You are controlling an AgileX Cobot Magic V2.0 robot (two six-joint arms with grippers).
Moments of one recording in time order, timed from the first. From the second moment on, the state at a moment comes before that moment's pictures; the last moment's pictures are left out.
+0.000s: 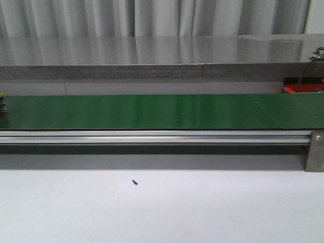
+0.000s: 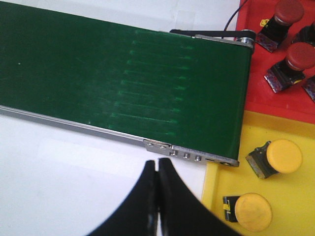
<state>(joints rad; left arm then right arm) 0.54 1.77 -1.48 -0.48 0.66 0.36 -0.02 1.03 -0.96 0.21 0.82 -0.24</state>
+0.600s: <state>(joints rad) 0.56 2.15 -1.80 -0.48 0.71 0.32 -0.02 1.03 -0.96 0.21 0.82 -0.24</state>
